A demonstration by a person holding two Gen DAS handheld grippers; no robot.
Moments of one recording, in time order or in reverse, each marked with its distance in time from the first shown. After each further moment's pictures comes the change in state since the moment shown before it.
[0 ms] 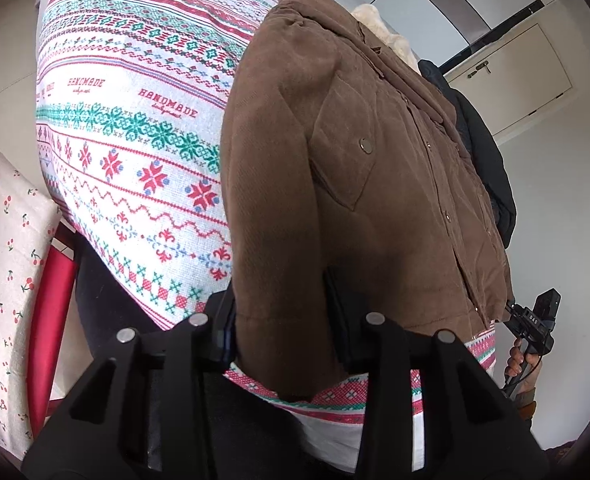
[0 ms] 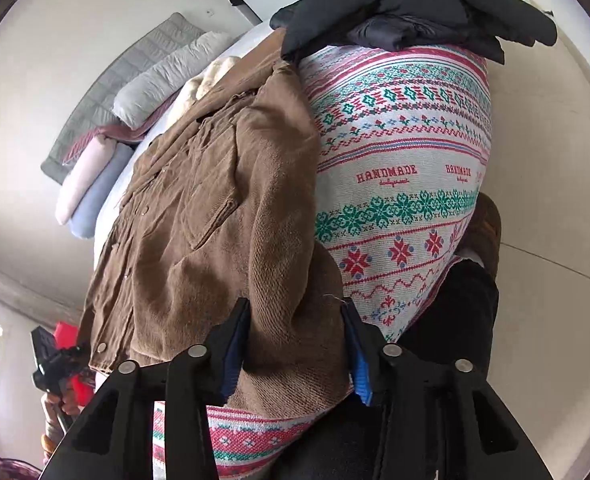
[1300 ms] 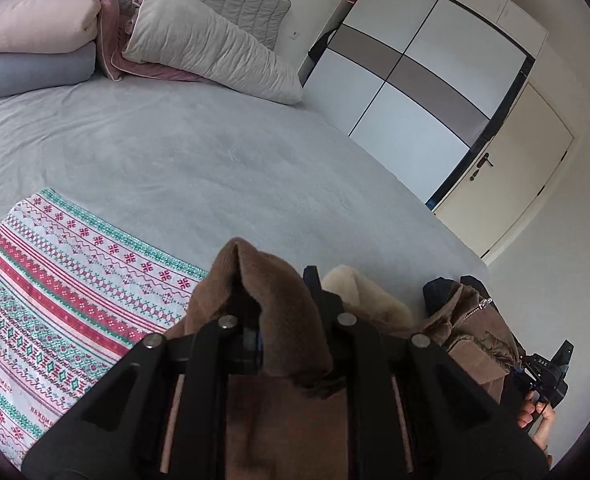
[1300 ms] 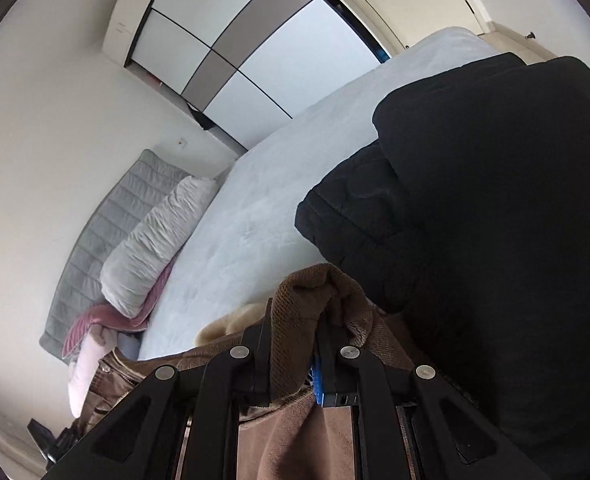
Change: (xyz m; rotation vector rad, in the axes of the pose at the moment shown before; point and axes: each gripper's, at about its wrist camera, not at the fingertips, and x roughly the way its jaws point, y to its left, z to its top) left arm 0.103 -0.141 0.488 0.070 -0.439 0.039; right arm 0.166 0.073 0.466 0.299 -0.362 0.003
